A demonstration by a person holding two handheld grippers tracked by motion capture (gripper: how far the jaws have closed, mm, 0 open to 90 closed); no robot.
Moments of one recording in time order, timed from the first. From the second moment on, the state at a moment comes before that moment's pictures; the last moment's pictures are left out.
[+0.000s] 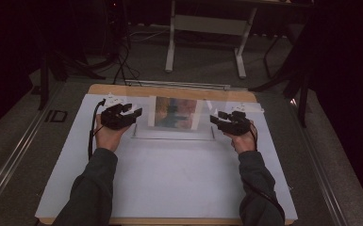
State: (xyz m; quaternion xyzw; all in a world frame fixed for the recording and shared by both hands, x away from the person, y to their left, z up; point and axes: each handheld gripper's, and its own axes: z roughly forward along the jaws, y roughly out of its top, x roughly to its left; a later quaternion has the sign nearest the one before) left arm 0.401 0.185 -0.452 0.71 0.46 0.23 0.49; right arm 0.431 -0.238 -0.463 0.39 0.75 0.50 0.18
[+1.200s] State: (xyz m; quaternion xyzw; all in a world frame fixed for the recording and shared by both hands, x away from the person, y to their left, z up) left arm 0.373 0.182 -0.454 0.71 0.45 0.23 0.49; right arm 0.400 -0.244 -0.466 0.39 0.75 0.51 0.18
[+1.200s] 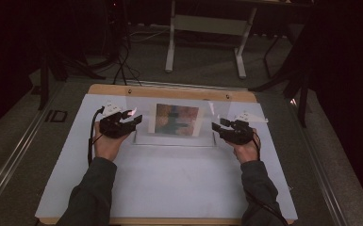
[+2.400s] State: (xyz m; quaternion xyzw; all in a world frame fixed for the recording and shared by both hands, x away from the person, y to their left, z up) left arm 0.363 0.183 -0.461 0.70 0.45 0.24 0.51; right arm 0.391 -0.247 -0.473 0.38 0.74 0.52 0.19
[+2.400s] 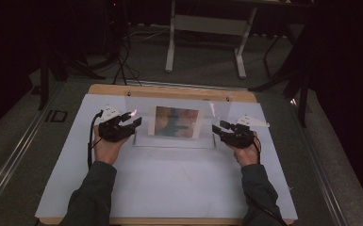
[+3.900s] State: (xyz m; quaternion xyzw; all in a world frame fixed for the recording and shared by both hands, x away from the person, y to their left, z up) left arm 0.332 0.221 -0.478 0.68 0.47 0.25 0.51; right arm 0.380 -0.275 -0.494 0.39 0.76 0.49 0.19
